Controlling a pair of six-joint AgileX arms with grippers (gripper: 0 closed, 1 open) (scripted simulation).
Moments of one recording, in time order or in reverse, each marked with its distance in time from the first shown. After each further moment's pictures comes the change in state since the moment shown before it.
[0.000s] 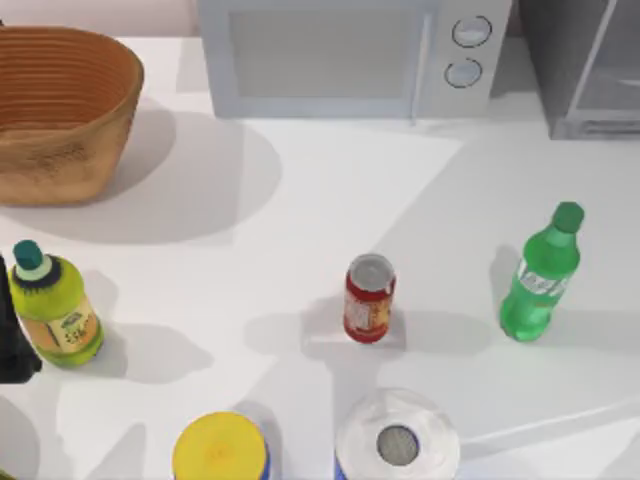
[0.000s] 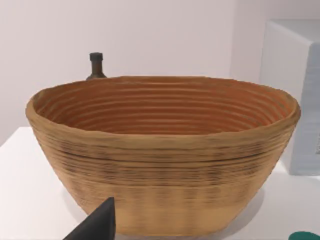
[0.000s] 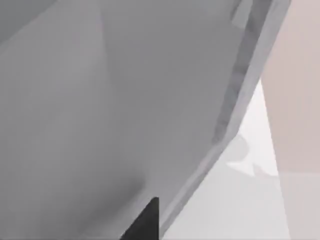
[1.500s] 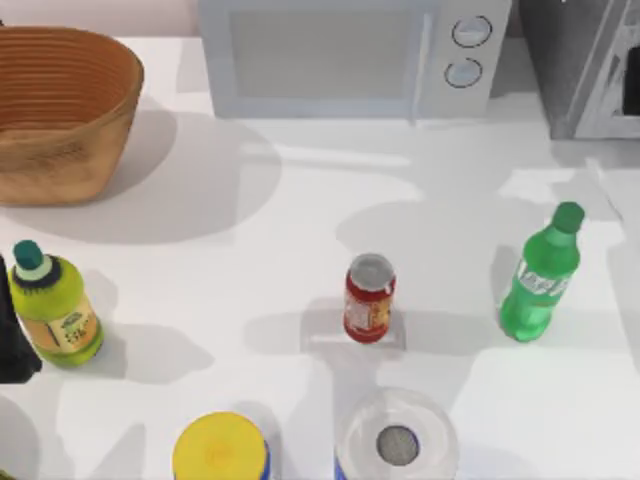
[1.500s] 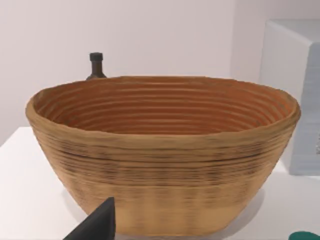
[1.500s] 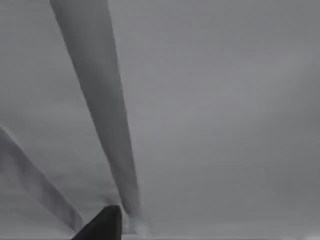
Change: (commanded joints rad) left arm 0.000 0.000 0.000 0.000 0.000 0.000; right arm 0.614 0.151 0.161 0.154 0.503 0.423
